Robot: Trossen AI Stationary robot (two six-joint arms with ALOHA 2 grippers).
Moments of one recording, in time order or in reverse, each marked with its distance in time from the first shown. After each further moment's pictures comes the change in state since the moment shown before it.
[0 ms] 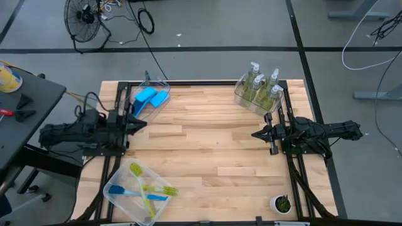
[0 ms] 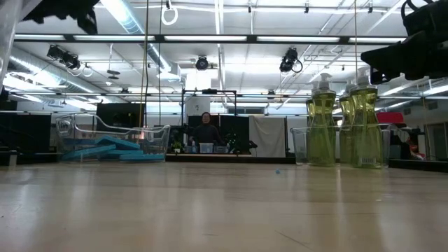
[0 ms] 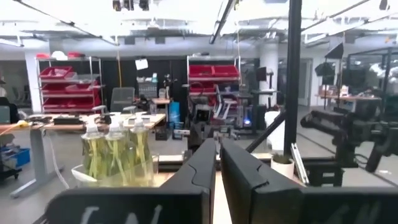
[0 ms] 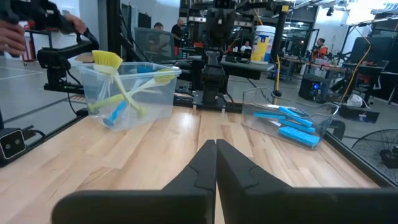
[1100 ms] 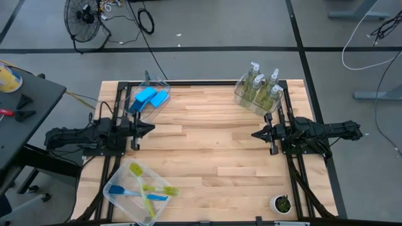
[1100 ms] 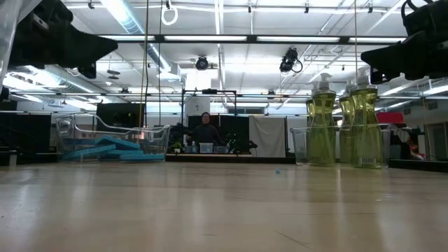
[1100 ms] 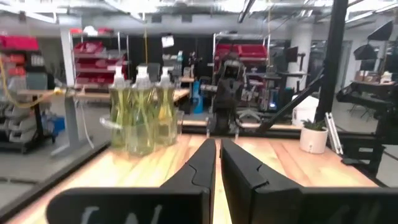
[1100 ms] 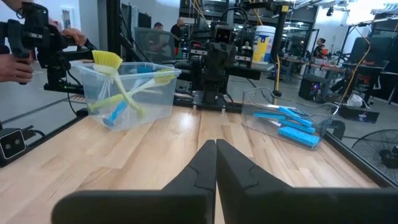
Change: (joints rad) left arm 0.008 -0.162 -0.299 0.058 -0.112 -0.019; right arm 0.000 0.000 0.000 0.000 0.000 0.000
